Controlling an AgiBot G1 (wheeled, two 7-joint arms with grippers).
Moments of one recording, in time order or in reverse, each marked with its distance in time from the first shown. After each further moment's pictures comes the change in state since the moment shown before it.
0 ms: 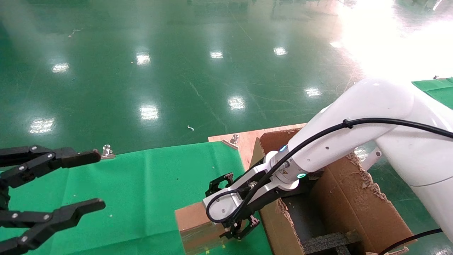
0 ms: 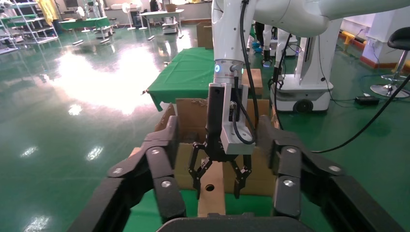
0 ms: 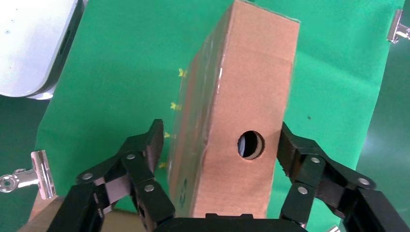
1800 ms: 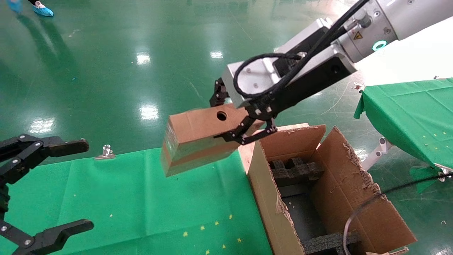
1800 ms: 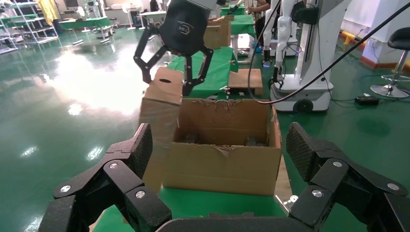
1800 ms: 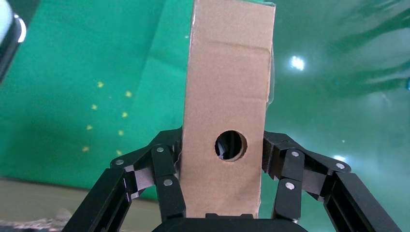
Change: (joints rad) left arm -0.001 -0.001 0.002 0.001 -0.001 0.000 0.001; right arm 0.632 0.078 -0.324 -0.345 0.433 -0.051 -0.189
